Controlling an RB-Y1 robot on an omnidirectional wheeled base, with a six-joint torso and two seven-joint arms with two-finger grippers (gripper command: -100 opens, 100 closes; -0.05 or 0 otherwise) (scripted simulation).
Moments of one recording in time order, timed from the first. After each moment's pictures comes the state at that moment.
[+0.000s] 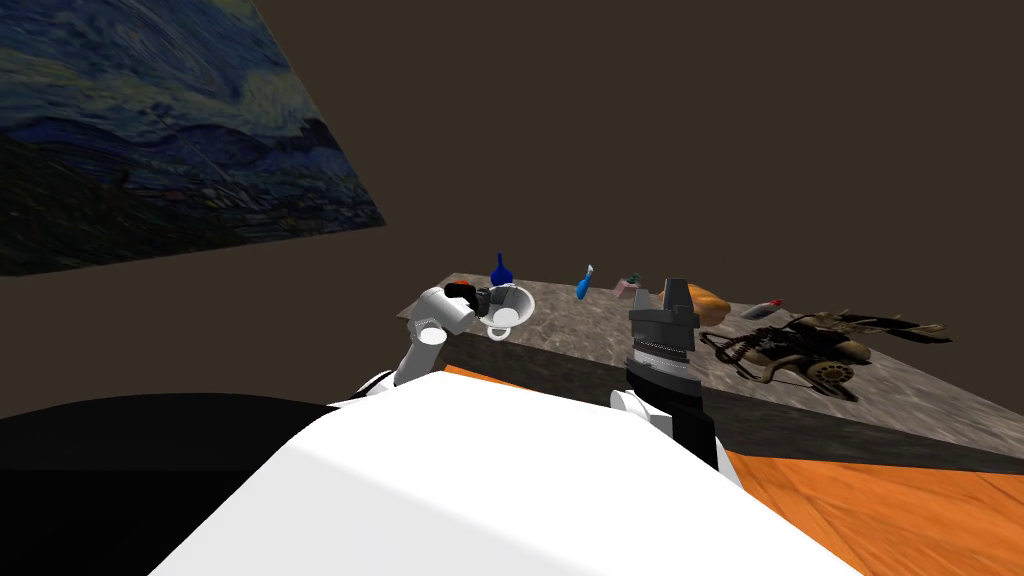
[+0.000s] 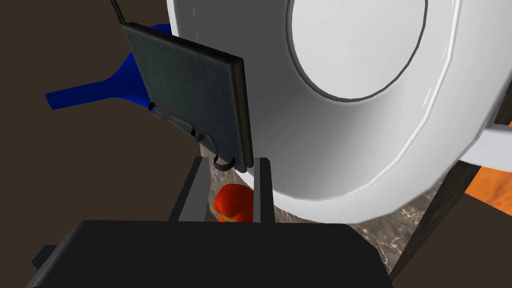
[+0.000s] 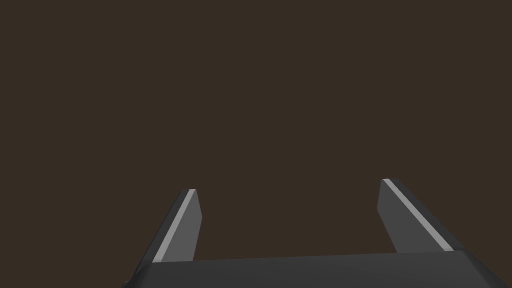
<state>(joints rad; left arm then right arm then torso) -0.19 0.37 -0.21 -2.38 0.13 1.61 0.40 0.55 -0.03 0.01 -2.36 -0.01 -0.47 0.14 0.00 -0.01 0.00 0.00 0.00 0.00</state>
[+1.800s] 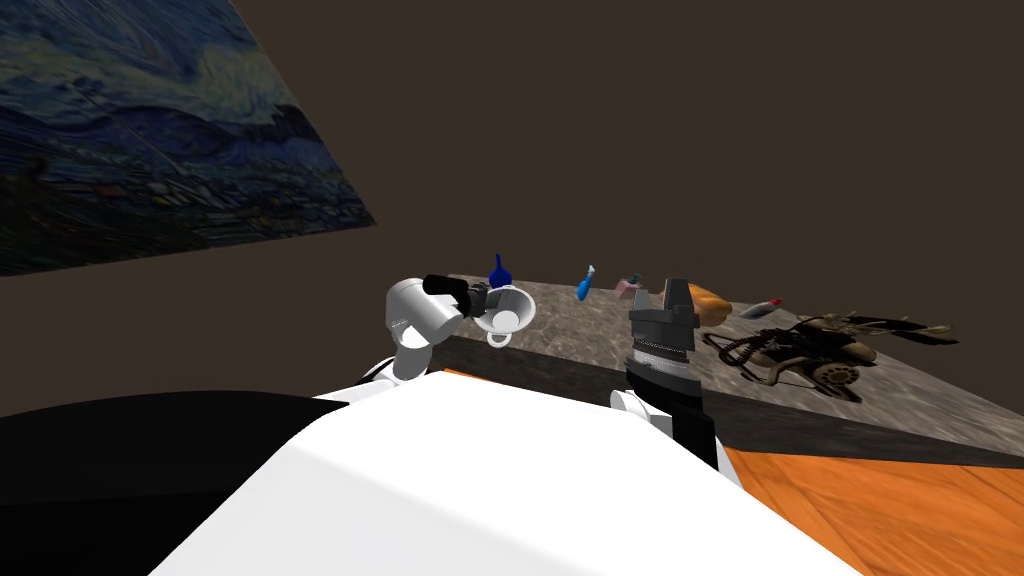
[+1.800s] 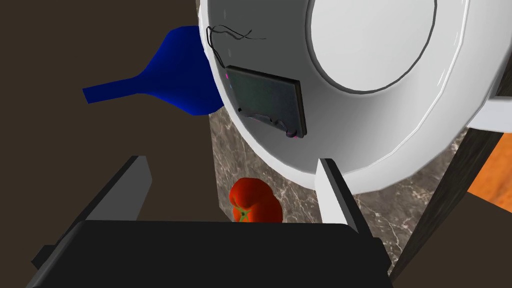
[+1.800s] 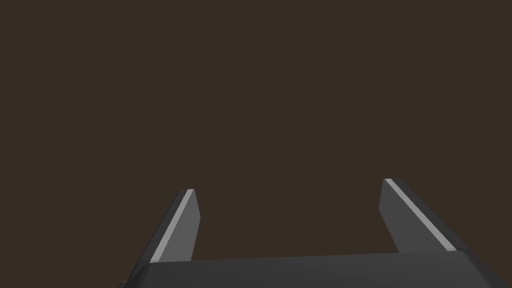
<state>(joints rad) -0.30 0.40 -0.22 -2.60 0.17 1.91 0.50 0.55 -0.03 0.01 -2.36 -0.01 -0.47 0.14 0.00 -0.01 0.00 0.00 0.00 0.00</state>
